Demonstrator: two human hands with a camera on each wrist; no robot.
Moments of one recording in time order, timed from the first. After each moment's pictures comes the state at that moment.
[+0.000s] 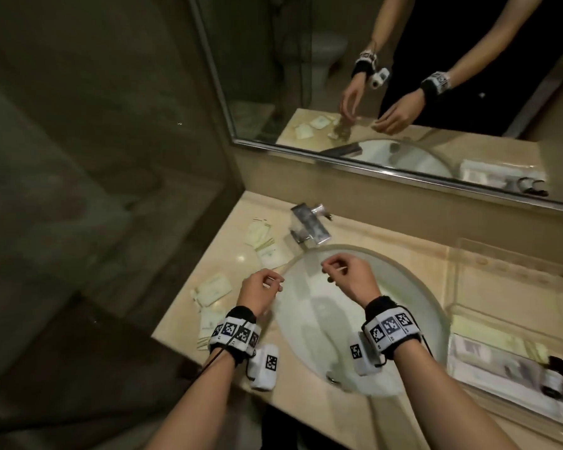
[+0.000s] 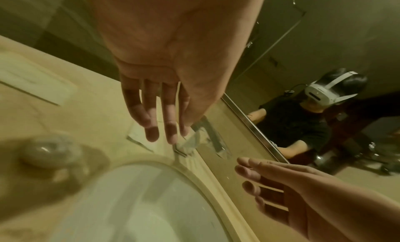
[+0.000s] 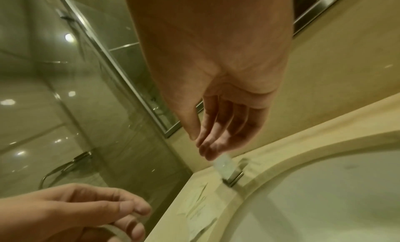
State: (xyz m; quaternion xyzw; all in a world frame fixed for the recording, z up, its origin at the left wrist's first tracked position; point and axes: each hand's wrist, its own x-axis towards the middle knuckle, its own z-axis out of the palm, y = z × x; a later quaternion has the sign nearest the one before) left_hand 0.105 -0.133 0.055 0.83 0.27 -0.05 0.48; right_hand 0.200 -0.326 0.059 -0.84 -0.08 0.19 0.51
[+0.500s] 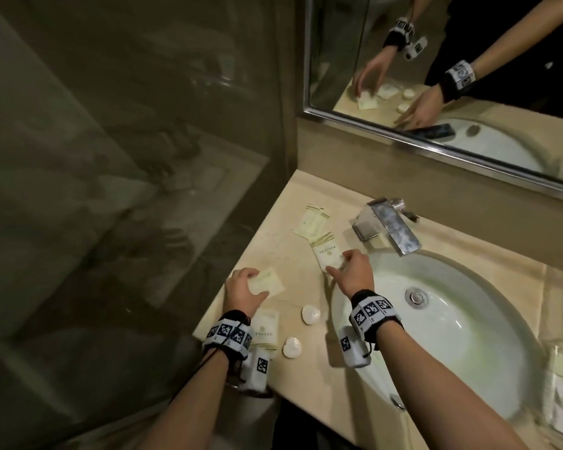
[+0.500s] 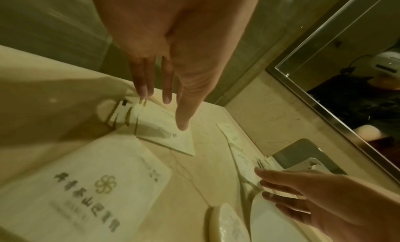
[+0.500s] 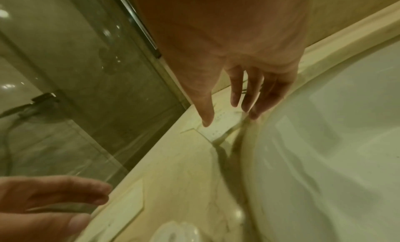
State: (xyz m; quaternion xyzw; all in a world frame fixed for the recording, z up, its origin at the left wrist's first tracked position) left_hand 0.075 0.038 -0.028 0.85 0.36 -0.05 0.37; right_hand 0.216 -0.158 -0.035 -0.92 0.01 0.22 0.33
